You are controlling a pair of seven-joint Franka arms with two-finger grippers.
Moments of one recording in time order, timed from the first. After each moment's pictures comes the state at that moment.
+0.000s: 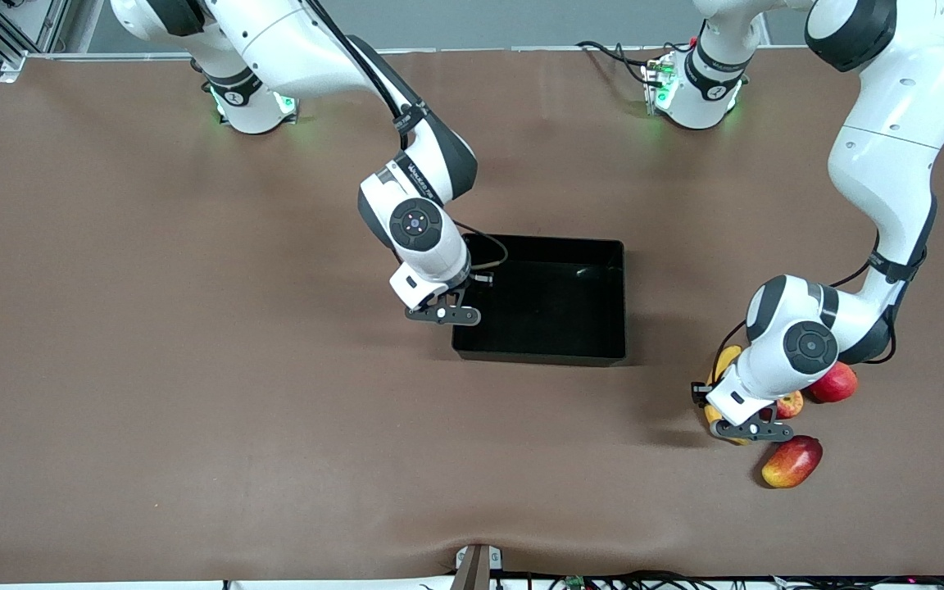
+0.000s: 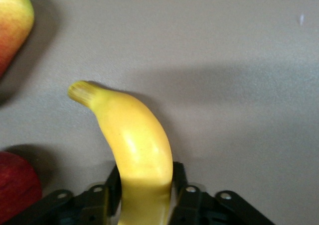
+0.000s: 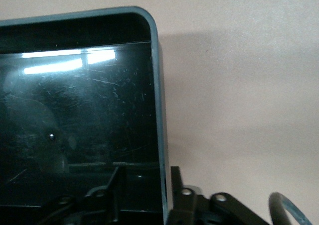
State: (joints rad) left arm 0.25 0.84 -0.42 -1.57 0.49 2.40 -0.30; right arm 0.74 0.69 -0.02 -1.50 0.23 2.21 0.71
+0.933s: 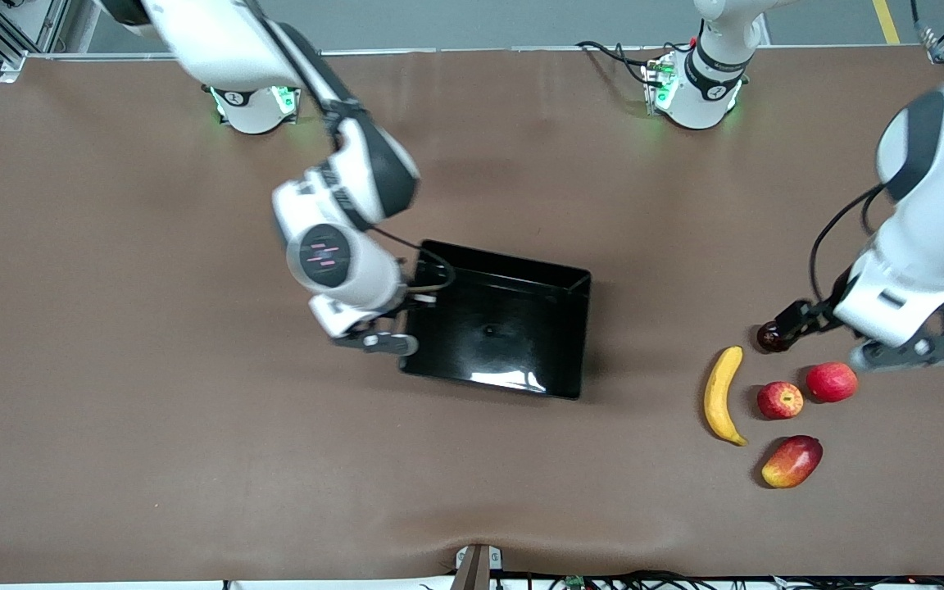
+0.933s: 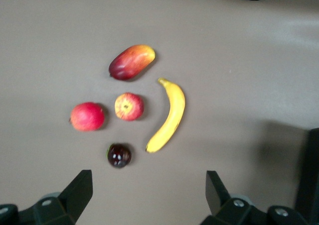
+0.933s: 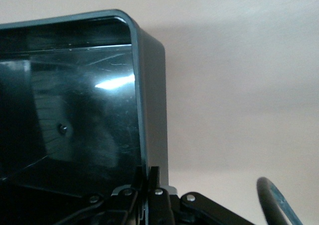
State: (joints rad) left arm 0.34 0.25 -0.54 -1.52 0.25 1.83 -0.34; right arm 0.53 0.57 -0.04 -1.38 0.26 1.84 0.57
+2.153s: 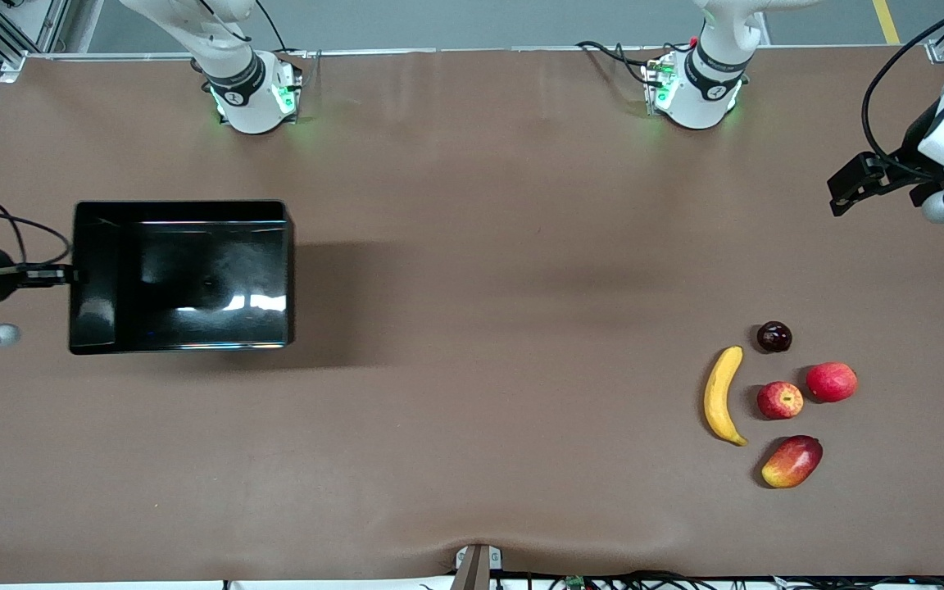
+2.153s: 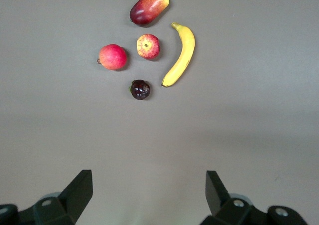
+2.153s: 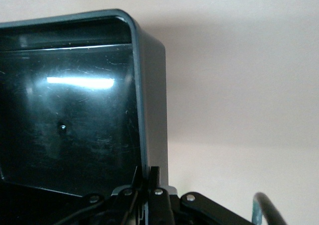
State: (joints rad) left arm 0.03 -0.03 -0.15 -1.56 0.09 1.53 -0.19; right arm -0.22 0.37 -0.06 -1.48 0.11 1.48 -0.29
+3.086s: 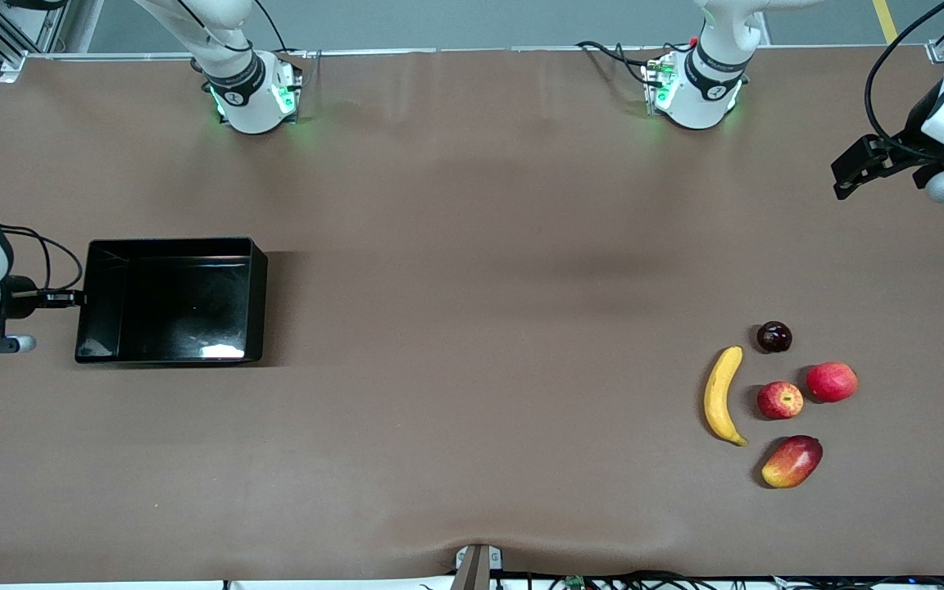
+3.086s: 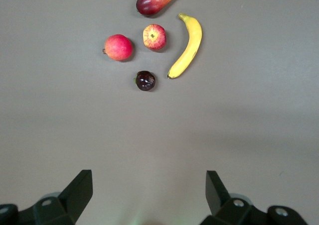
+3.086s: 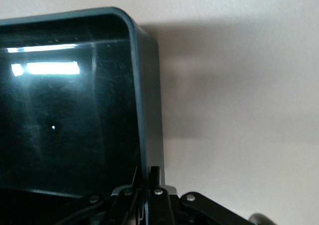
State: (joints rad) left arm 0.03 -0.09 -0.14 -1.63 0.09 1.53 -0.19; right arm -0.39 0.52 -0.06 -1.74 0.10 1.91 -0.46
